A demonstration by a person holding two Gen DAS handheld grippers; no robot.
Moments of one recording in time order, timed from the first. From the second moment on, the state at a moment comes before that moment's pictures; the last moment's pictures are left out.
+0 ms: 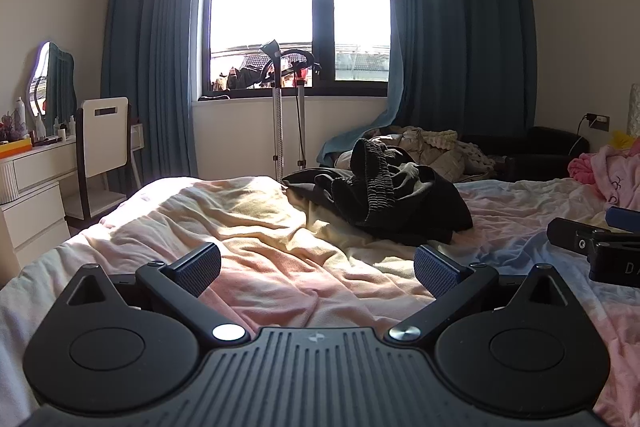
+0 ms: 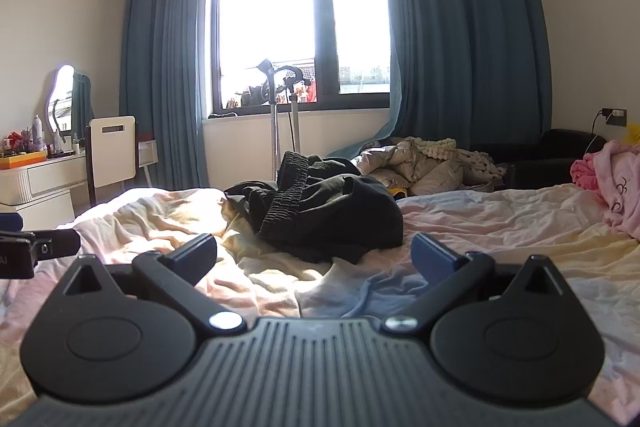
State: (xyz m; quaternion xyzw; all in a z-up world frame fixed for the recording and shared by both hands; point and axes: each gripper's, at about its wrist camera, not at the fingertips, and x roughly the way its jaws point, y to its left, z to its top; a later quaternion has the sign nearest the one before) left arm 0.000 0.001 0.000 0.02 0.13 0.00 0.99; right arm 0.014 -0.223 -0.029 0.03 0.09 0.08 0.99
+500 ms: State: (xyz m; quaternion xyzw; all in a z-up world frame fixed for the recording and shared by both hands) left arm 0.002 0.003 -0.001 0.01 0.14 0.00 0.99; right arm 0.014 -0.220 -0.032 0.01 0.08 0.07 0.99
